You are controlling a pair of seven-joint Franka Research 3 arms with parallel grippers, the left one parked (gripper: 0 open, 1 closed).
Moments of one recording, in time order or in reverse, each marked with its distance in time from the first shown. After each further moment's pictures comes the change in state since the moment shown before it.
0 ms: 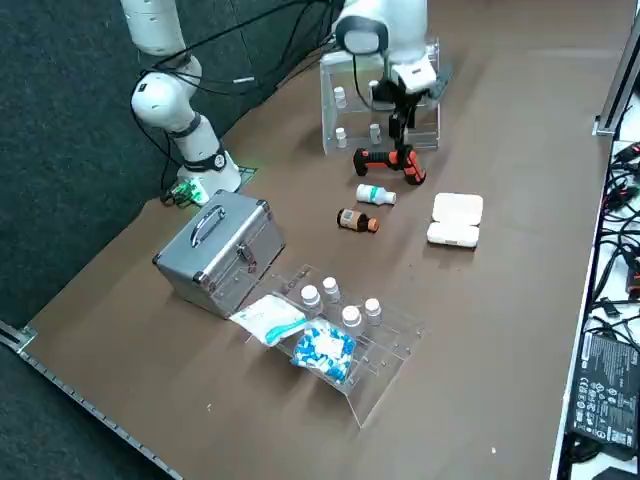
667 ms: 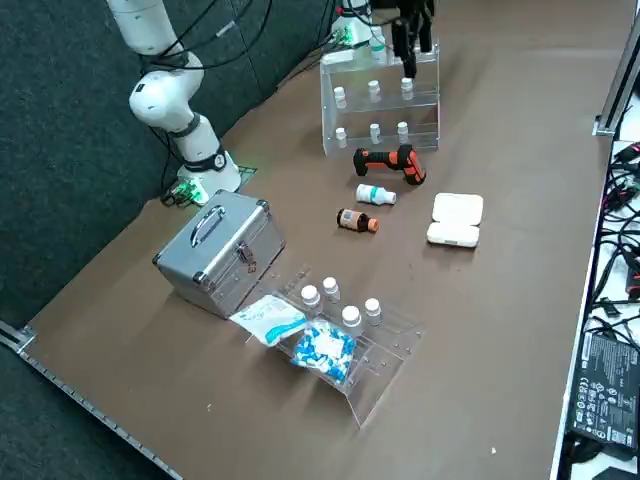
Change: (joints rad) arm -0.079 -0.155 -0.057 0.390 -0.045 -0.445 -0.002
